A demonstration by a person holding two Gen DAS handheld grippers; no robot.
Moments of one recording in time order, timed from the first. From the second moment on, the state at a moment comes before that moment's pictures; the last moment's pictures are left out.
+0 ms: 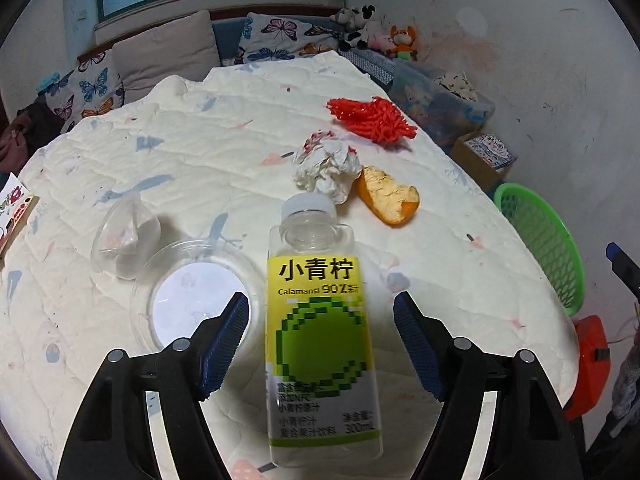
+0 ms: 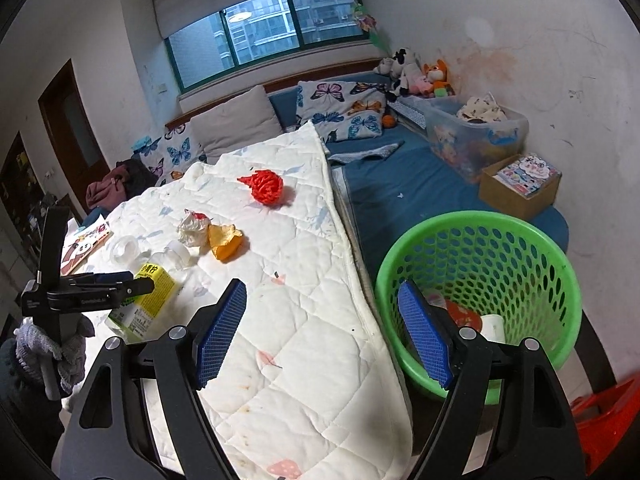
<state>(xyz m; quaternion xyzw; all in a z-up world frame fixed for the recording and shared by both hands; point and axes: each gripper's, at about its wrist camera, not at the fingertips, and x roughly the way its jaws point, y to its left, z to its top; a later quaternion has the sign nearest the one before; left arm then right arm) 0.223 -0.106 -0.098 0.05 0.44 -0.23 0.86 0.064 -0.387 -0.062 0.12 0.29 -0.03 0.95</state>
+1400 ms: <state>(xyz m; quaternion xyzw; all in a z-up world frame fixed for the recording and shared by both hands) 0.215 -0.096 -0.078 0.04 0.43 -0.25 0.87 0.141 -0.331 -0.084 0.09 0.34 0.05 0.93</state>
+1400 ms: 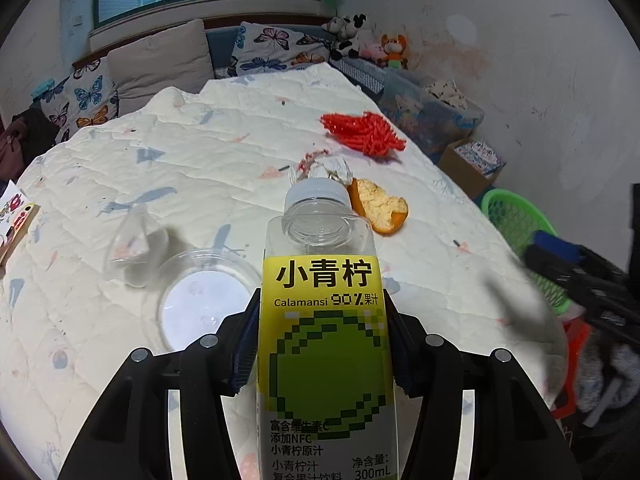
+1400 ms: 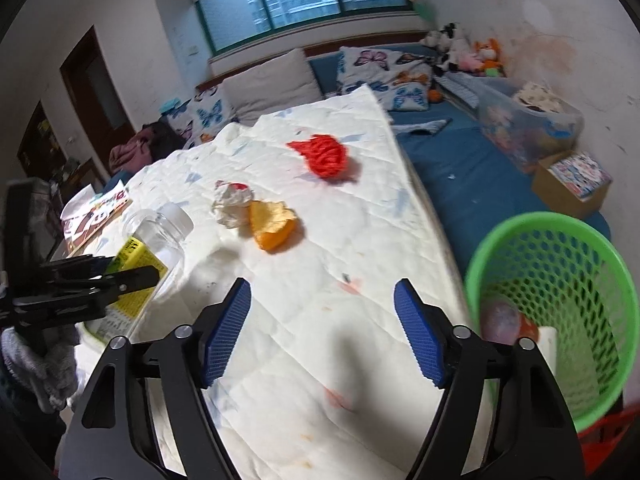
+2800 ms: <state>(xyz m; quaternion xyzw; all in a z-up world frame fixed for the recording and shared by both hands) 0.195 -0.049 -0.041 -0.01 0.40 -0.25 0.88 0.260 -0.263 -0.126 0.02 0.40 0.05 0.92</state>
